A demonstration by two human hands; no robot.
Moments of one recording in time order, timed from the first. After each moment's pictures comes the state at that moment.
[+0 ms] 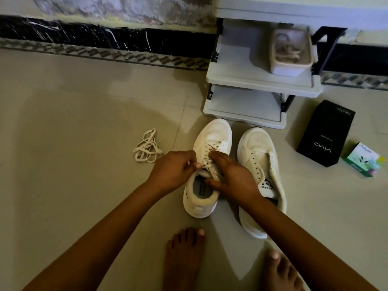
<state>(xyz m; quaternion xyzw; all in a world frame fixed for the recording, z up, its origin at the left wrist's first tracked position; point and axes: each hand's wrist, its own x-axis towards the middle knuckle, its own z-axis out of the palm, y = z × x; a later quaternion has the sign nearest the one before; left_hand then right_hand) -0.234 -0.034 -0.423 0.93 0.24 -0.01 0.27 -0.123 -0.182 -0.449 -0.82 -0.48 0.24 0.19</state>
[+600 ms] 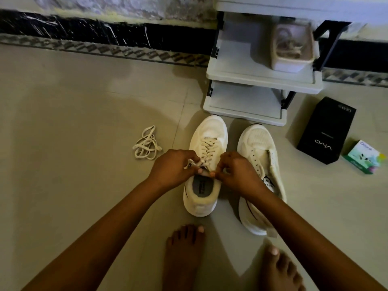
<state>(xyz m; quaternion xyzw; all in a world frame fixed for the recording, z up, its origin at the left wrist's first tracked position) -0.237 -0.039 -0.426 0.91 0.27 -0.05 0.32 -0.118 -0.181 -0.438 -0.83 -0.41 0.29 0.24</state>
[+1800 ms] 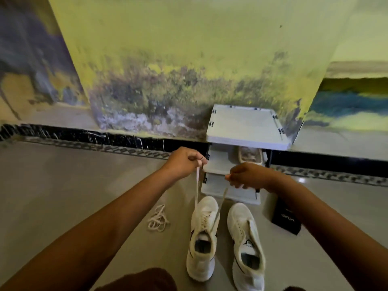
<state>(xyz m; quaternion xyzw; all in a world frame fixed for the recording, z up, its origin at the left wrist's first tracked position) -0.218 -0.039 -0.203 0.85 0.24 0.15 0.45 -0.090 -0.191 -0.203 -0.84 -0.40 0.29 0.22</state>
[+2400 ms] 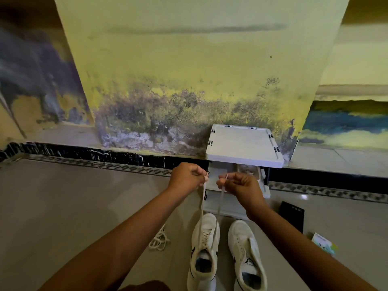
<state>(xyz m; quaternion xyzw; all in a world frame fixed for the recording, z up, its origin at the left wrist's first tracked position) -0.219 -0.056 -0.192 0.80 0.27 0.21 0.49 -0.117 -0.183 -0.225 -0.64 -0.30 0.20 0.68</state>
